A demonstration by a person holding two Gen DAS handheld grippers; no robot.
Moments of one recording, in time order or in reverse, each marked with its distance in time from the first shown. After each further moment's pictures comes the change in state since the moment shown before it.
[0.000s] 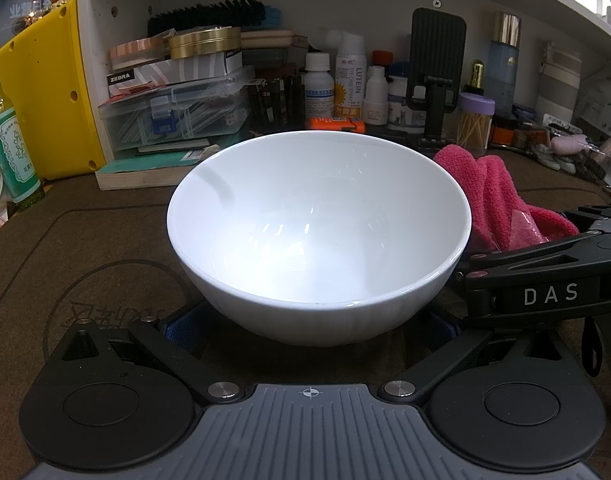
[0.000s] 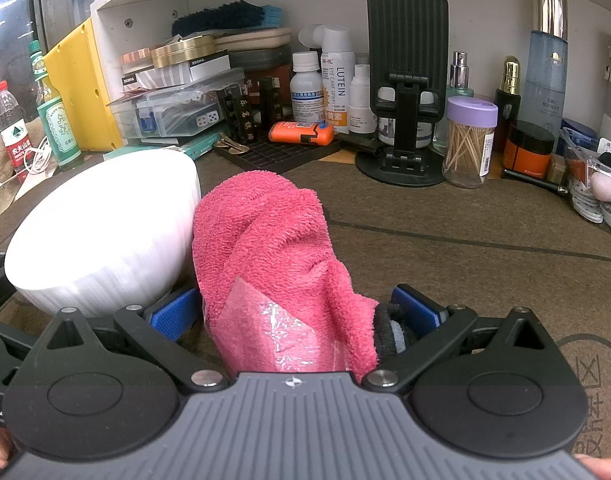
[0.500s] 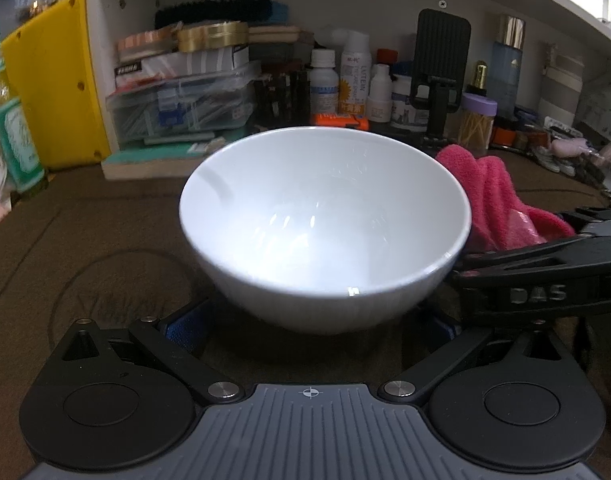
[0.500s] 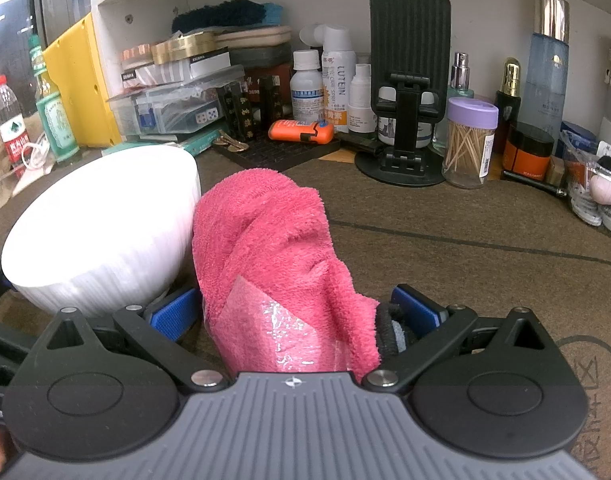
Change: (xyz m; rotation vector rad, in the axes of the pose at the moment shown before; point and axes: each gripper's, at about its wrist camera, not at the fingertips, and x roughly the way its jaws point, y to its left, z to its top) left arm -0.019 0.006 -0.002 -0.043 0.062 -0.071; right arm 0.005 0.007 0.002 -0.050 0.018 -0.047
